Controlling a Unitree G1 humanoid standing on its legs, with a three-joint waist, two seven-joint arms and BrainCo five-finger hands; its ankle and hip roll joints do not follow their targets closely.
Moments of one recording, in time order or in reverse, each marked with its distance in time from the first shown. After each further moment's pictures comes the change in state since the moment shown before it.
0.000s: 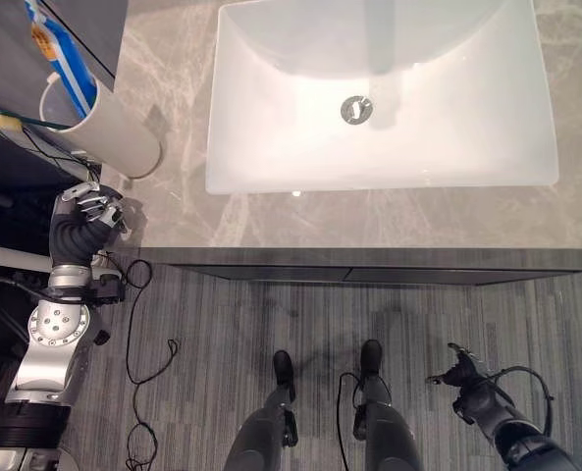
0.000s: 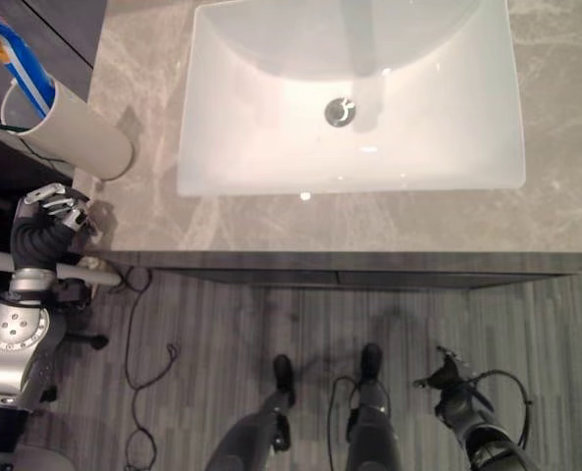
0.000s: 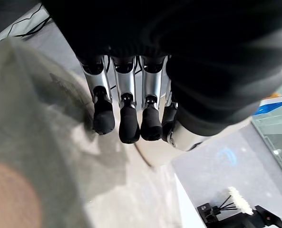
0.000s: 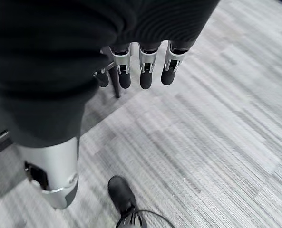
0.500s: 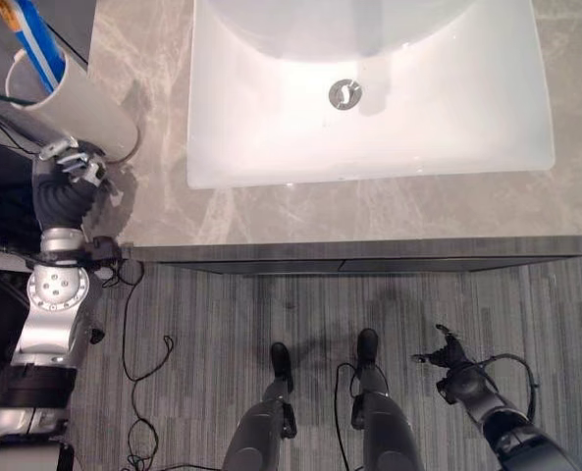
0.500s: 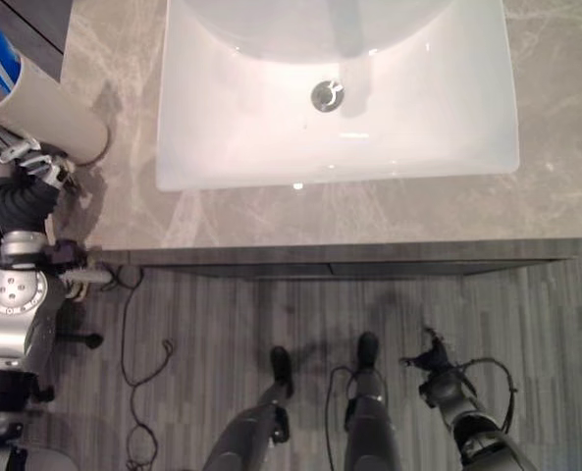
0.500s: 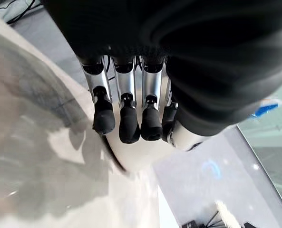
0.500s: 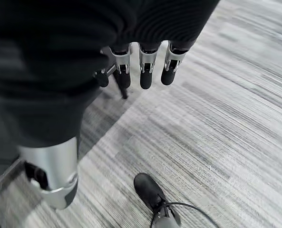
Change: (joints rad) left arm -0.237 0.031 -0.022 0.111 -0.010 -0.001 0.080; right arm -0.029 0.036 0.062 -0.112 0.080 -0.004 -0.003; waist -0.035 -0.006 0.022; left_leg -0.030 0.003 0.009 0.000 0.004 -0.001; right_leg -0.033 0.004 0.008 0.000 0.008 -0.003
